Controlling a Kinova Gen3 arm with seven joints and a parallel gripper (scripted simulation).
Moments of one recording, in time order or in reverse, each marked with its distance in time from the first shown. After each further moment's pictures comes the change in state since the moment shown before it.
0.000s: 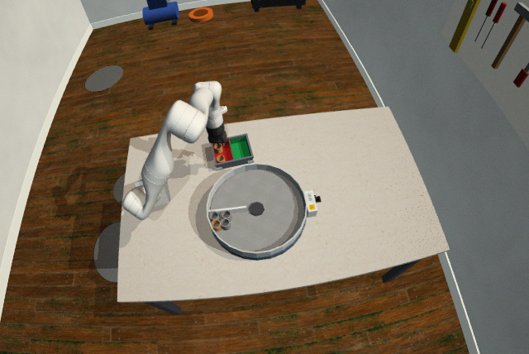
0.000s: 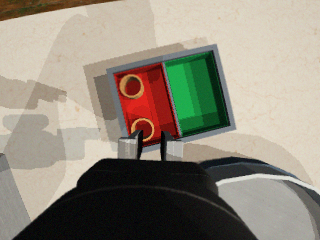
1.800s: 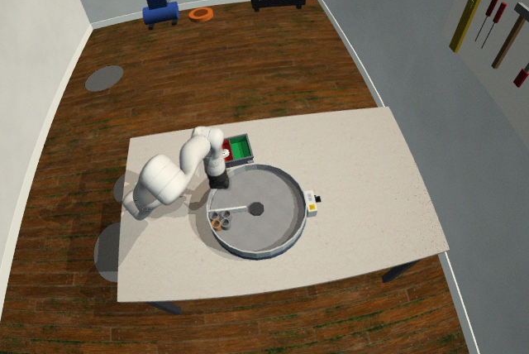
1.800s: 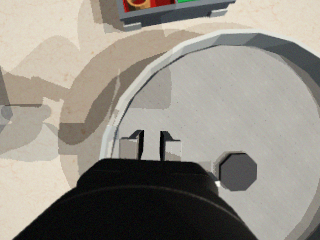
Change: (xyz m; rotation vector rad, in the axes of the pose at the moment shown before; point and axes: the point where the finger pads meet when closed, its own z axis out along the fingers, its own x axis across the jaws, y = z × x) arm 0.030 0.211 0.014 -0.019 -0.008 -0.050
